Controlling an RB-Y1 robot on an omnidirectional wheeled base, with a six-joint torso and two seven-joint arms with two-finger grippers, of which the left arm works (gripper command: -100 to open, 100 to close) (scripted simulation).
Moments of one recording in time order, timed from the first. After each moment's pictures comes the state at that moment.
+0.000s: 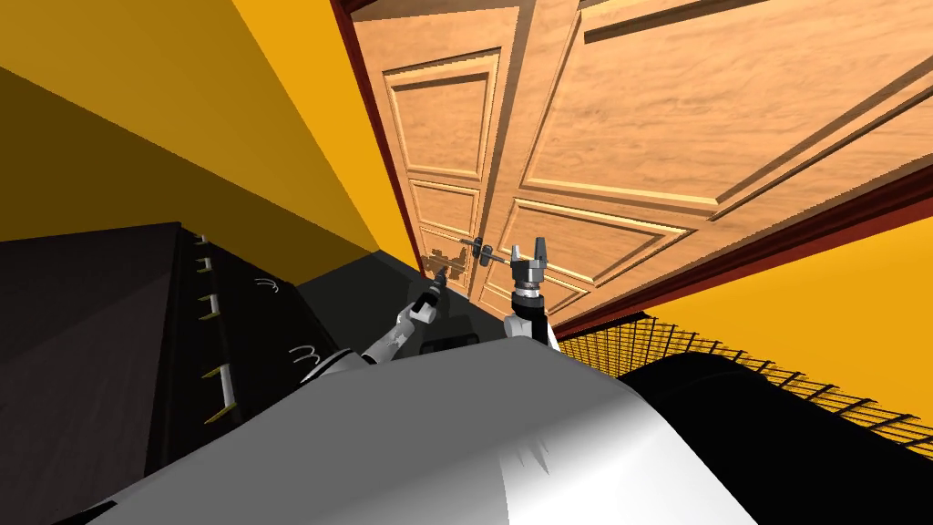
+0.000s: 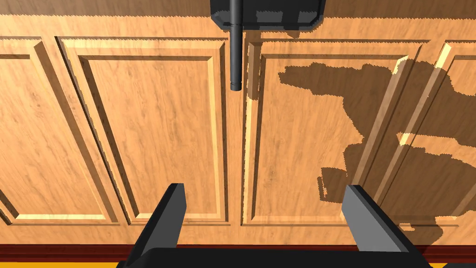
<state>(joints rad) -0.34 0.10 -0.55 -0.89 0.39 -0.41 -0.08</state>
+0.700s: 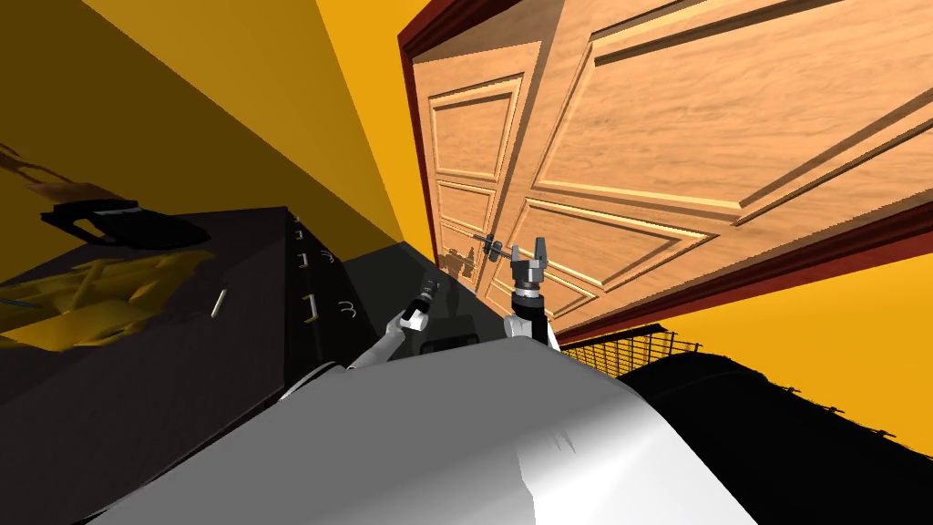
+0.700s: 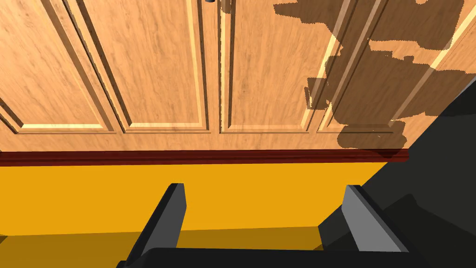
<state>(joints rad) -0.26 0.16 -0.54 -0.91 0.44 -0.42 -0.08</state>
